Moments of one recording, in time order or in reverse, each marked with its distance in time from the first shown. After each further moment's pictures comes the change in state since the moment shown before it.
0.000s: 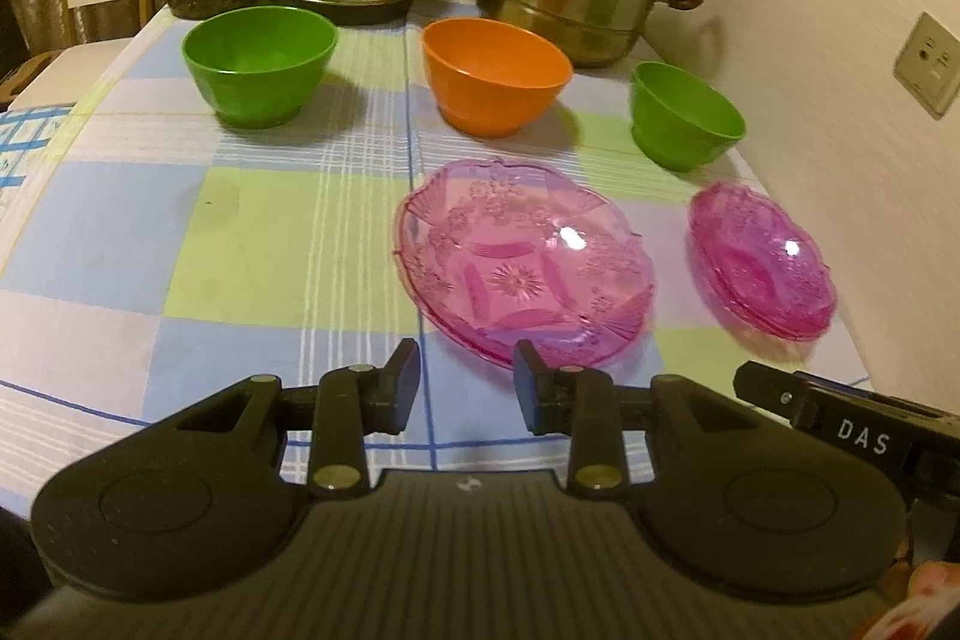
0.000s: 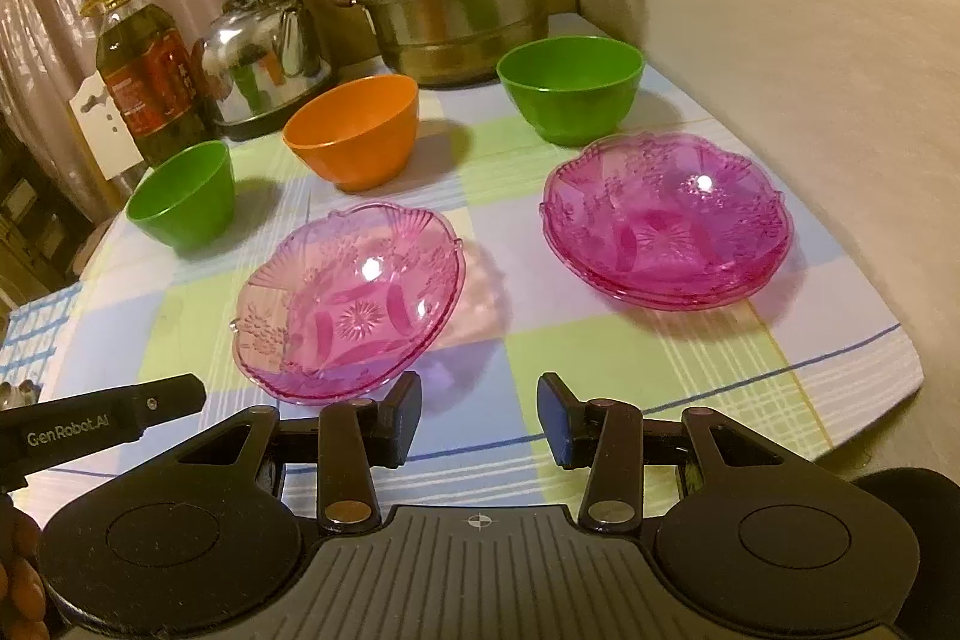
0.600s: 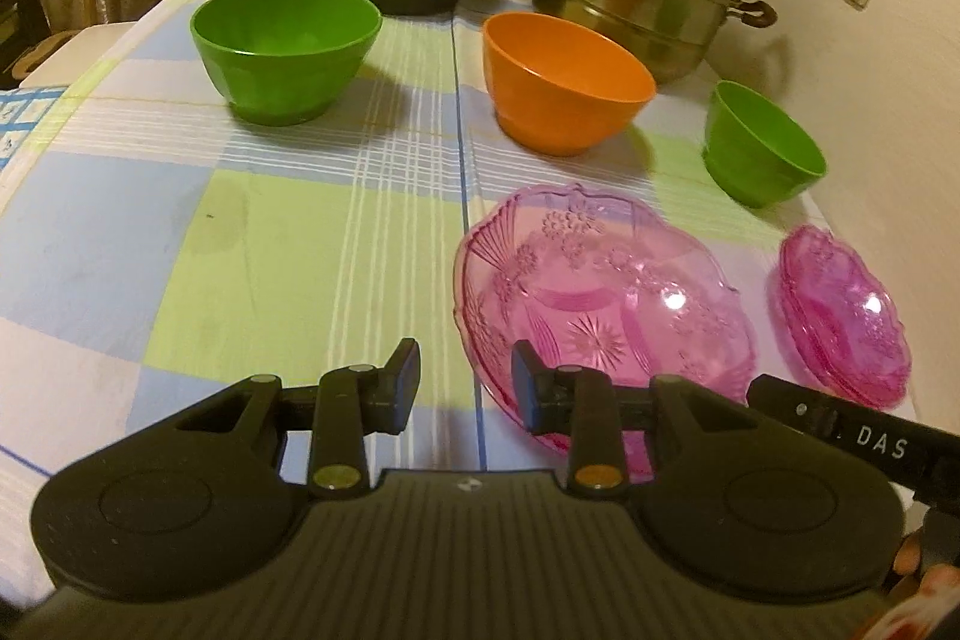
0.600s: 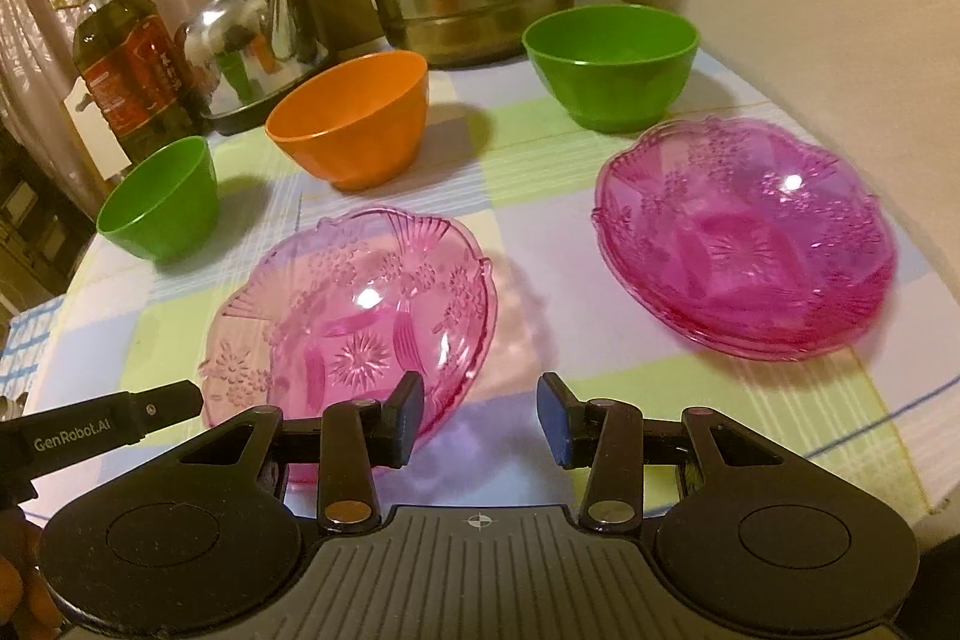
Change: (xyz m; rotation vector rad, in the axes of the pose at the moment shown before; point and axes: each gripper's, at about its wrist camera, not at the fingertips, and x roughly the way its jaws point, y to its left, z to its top) left arm 0.069 0.034 0.021 -0.065 -0.018 0.028; right arm 0.080 0.003 0.022 0.018 0.025 0.031
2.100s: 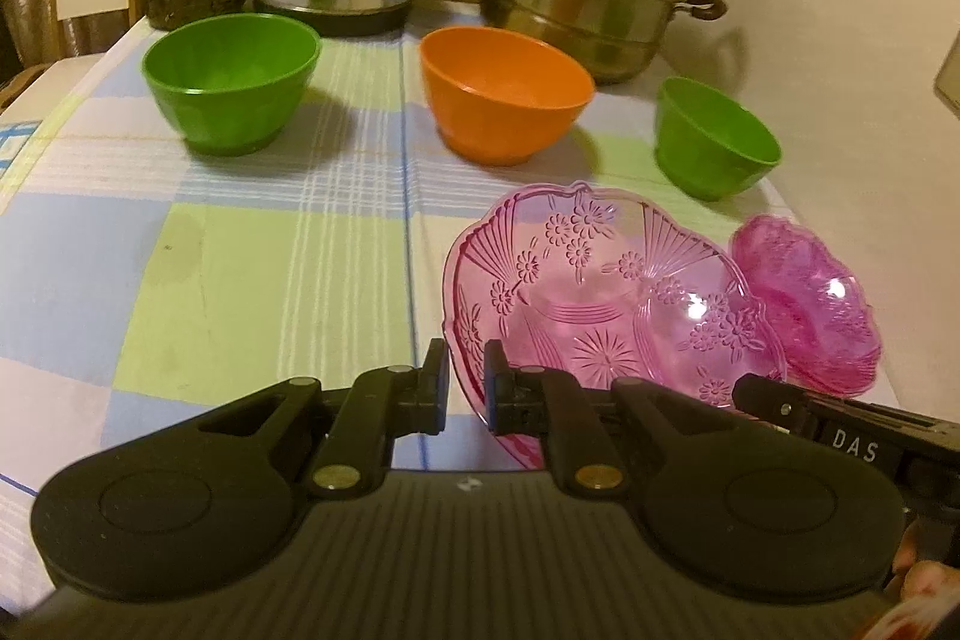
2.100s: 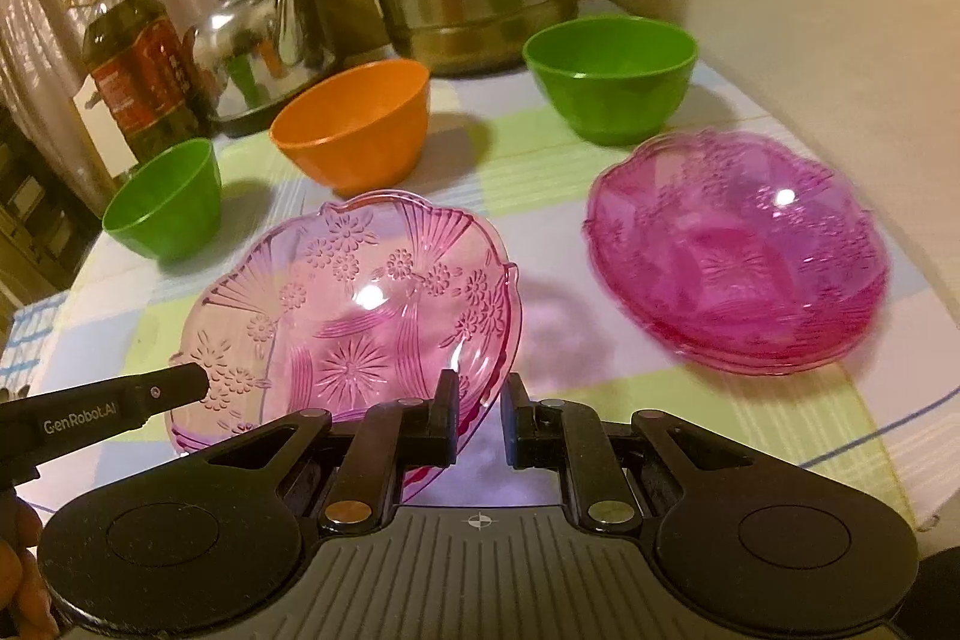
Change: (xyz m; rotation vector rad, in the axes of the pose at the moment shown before) left arm -0.015 -0.032 0.001 0.082 -0.024 -0.037; right arm -0.012 -0.007 -0.001 -0.022 -0.027 0.005
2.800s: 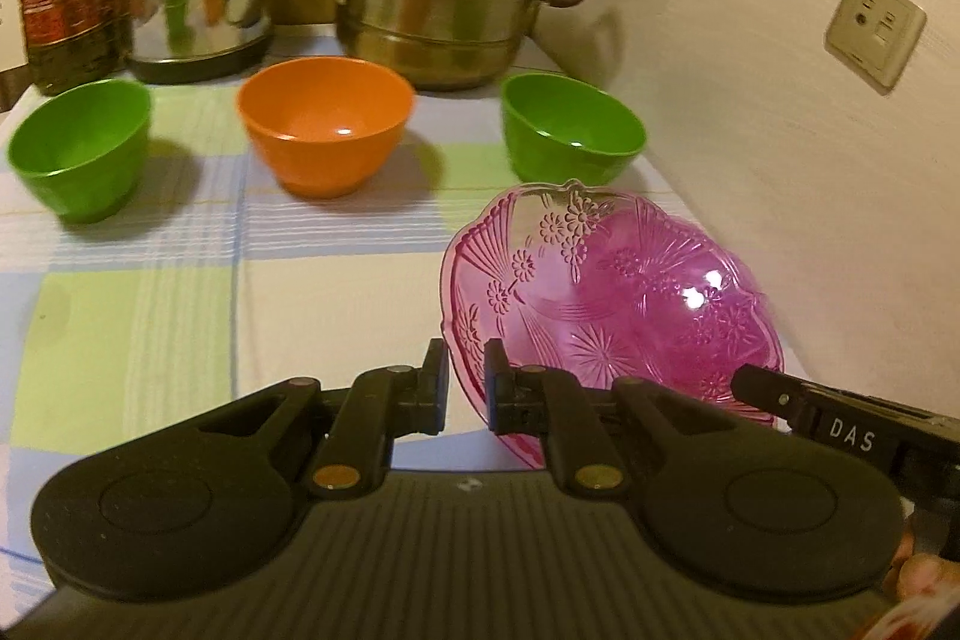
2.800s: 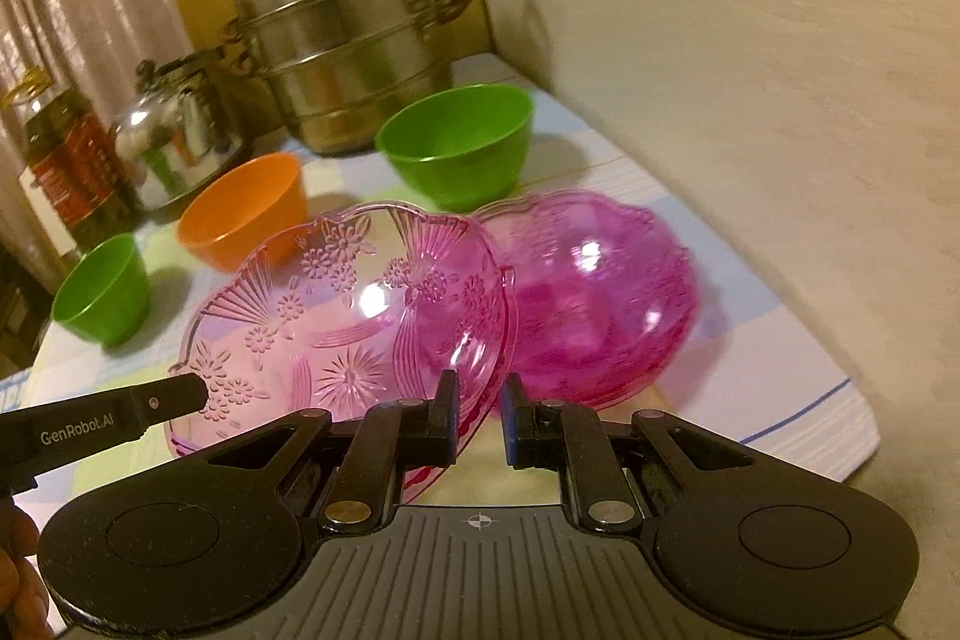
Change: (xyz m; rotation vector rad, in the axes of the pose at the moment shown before) left arm 0.005 -0.094 0.012 0.124 -0.003 -0.121; right arm -0.054 -0.073 0.015 0.112 -0.095 -0.103
